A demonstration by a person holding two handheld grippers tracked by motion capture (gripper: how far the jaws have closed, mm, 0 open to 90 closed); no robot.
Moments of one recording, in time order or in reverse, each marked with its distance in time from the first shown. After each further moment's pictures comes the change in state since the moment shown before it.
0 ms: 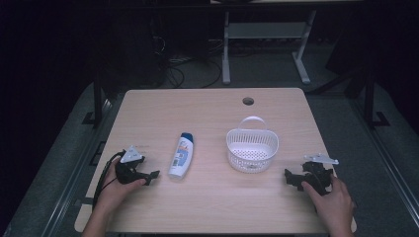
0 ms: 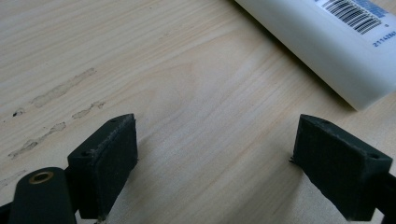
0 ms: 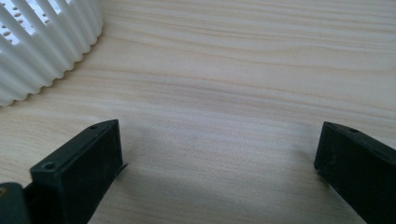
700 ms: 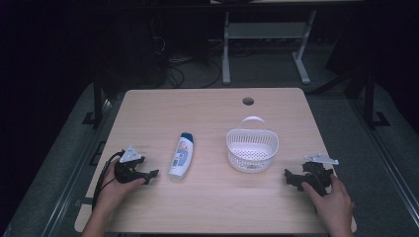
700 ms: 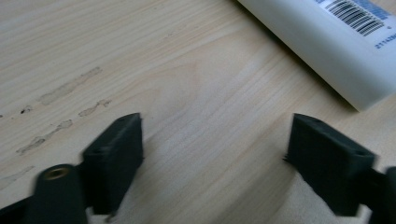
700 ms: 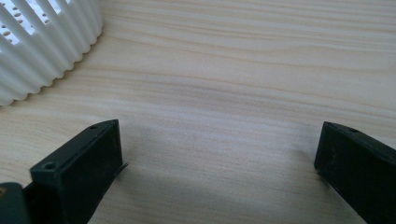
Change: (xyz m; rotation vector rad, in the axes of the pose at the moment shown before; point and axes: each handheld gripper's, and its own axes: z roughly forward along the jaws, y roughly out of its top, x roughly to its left) left arm 0.002 0.001 -0.004 -0.001 0.000 -0.007; right arm 0.000 0.000 0.000 -0.001 0.000 0.000
